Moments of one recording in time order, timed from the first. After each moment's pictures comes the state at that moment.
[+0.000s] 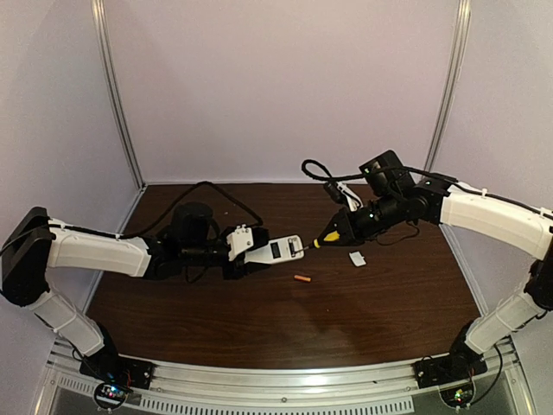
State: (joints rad) left arm -0.83 1.51 0.77 0.33 0.34 0.59; right arm 0.72 1.44 1.23 -0.61 -0.44 0.42
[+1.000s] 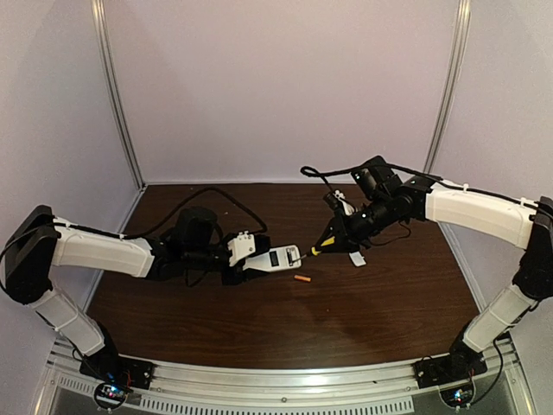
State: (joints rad) left arm -0.83 1.54 0.77 0.27 0.33 0.59; right arm 0.67 1.54 1.26 -0.64 -0.52 0.60
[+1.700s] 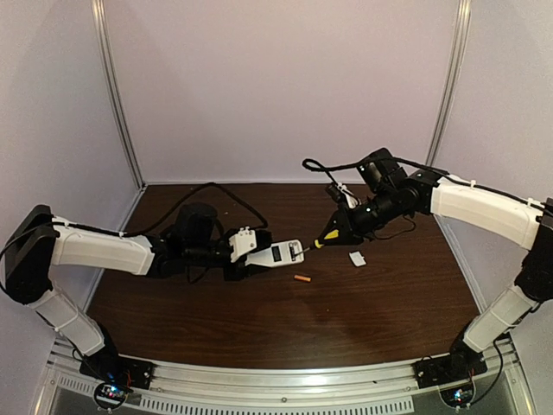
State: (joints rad) left arm -0.83 1.54 0.79 0.27 0.33 0.60; right arm 0.66 1.53 1.30 -0.68 -0.50 0.52
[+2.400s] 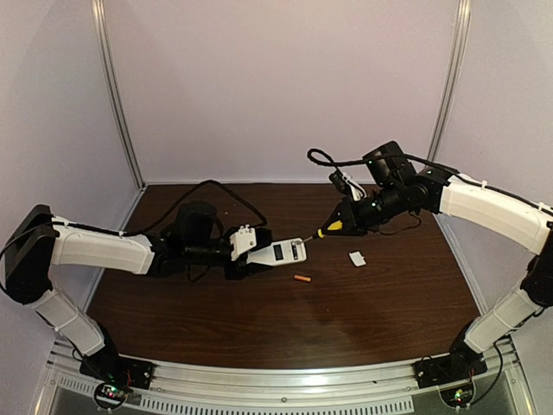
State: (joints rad) left arm -0.83 1.54 0.80 0.29 0.37 0.59; right arm 0.66 1.47 1.31 -0.66 -0.44 0.45
